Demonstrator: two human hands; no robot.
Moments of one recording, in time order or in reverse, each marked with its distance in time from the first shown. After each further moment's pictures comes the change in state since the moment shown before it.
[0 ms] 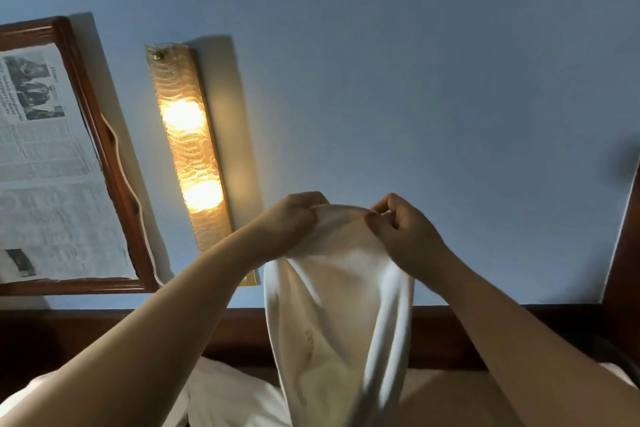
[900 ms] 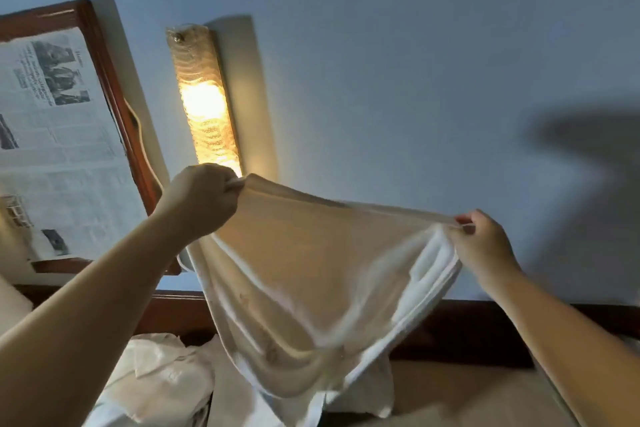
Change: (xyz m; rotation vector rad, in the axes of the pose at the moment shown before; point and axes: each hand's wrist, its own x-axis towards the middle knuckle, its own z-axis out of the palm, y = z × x) left_hand -0.011 -0.092 -0.105 0.718 0.489 0.020; right_hand 0.022 0.102 -0.019 -0.025 0.330 0.289
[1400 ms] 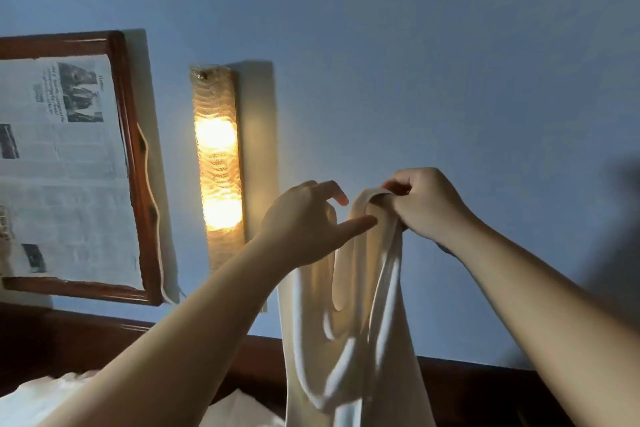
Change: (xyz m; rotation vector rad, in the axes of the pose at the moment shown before) left_hand 0.016 0.127 0.005 -0.256 0.052 0.143; right_hand 0.001 -0.196 0.005 -0.071 -0.303 -0.445
